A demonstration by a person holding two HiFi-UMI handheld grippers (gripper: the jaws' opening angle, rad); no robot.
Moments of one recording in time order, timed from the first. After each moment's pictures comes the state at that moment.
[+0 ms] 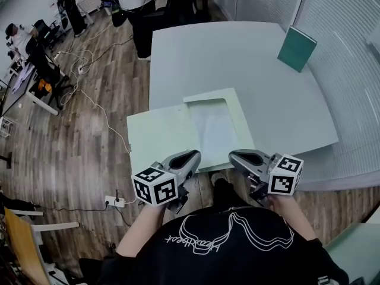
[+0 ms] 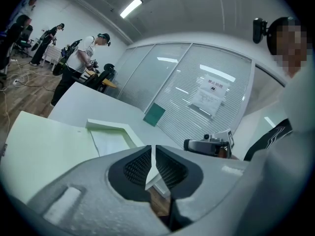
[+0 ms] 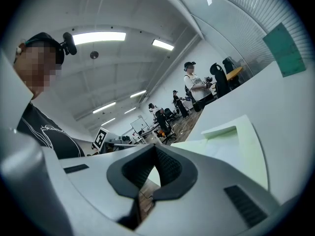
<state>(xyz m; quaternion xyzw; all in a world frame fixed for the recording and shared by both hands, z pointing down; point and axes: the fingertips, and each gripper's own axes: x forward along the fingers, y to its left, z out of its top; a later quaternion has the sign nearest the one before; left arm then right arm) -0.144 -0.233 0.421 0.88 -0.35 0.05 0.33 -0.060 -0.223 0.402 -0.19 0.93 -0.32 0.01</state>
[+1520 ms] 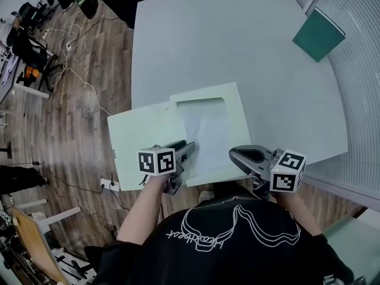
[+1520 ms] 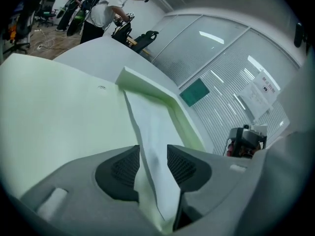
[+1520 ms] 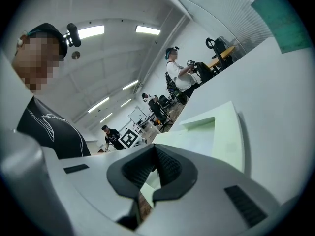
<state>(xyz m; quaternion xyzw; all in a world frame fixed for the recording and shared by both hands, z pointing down) -0.157 -0.354 0.611 0.75 -0.39 0.16 0.51 -0.039 -0.330 0.484 -0.16 0.90 -0.39 -0.05</state>
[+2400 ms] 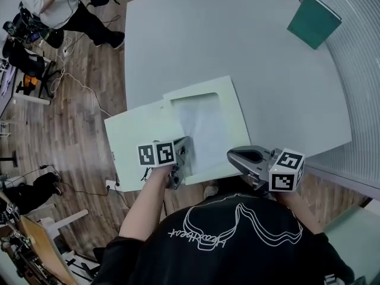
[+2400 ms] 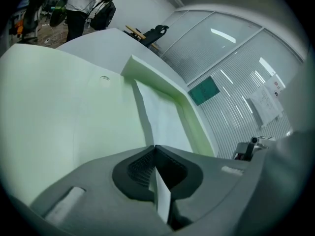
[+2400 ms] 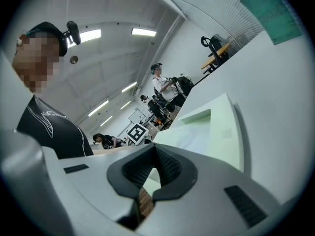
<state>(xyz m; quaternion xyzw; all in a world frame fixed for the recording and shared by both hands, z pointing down) -0.153 -0.361 0.630 0.71 -0.40 0.18 0.54 -0.031 -0.314 0.498 -0.16 0.90 -0.41 -0.04</state>
